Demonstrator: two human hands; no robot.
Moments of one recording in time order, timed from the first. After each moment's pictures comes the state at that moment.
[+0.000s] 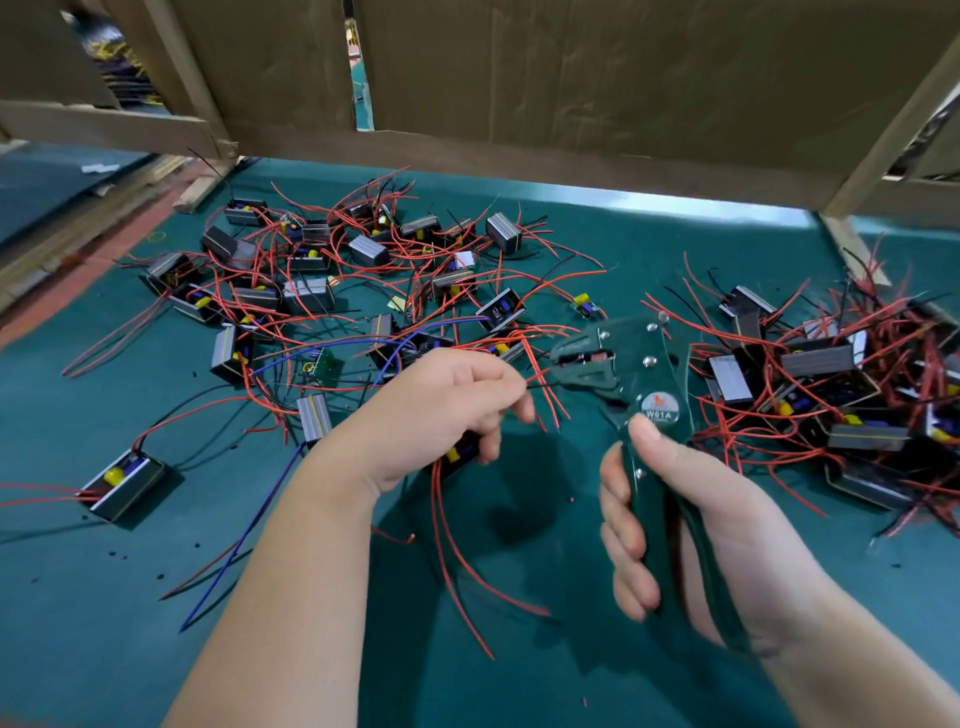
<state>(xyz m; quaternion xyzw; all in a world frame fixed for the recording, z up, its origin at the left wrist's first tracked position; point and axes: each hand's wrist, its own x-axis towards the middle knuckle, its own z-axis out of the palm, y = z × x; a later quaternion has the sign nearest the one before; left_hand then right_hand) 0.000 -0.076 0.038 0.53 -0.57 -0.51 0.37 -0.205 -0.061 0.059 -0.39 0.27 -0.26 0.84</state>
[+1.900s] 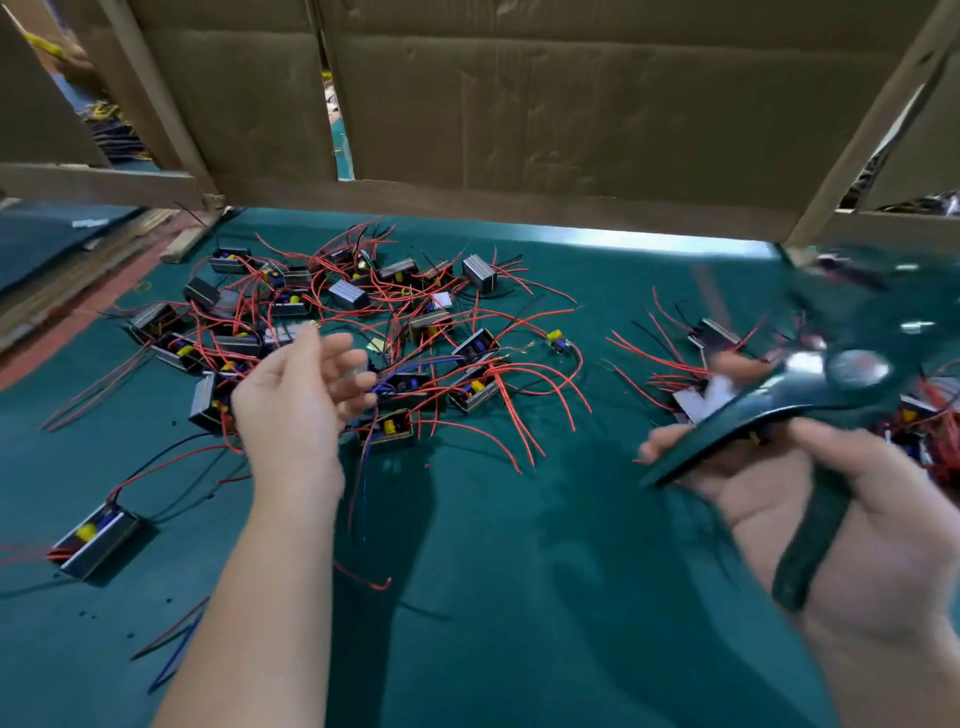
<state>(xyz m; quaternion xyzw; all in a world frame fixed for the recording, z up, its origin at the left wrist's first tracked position) 0.031 -0.092 0.028 0.56 -0.17 -0.28 0.76 -0.247 -0.090 0.052 -0.40 0.26 -0.58 0.66</state>
